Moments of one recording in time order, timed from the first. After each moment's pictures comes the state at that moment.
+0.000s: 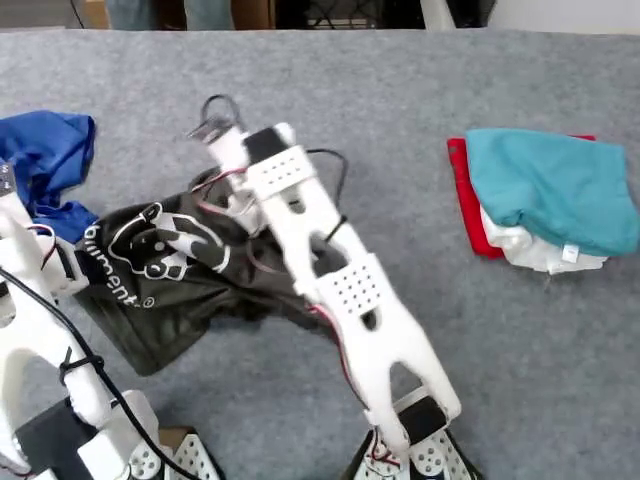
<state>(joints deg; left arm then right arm) -40.0 -20.6 33.0 74.7 -9.4 -27.3 70.3 -75.9 100.7 14.9</state>
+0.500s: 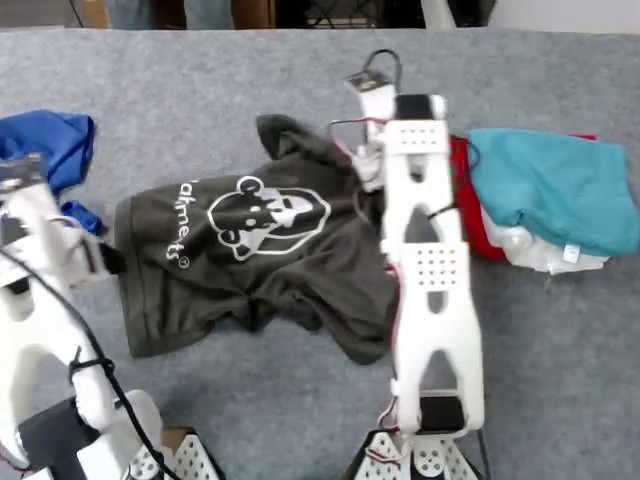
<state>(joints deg) -31.7 -20.6 37.7 67.6 -9.4 -1.5 69.3 -76.5 100.7 17.8</state>
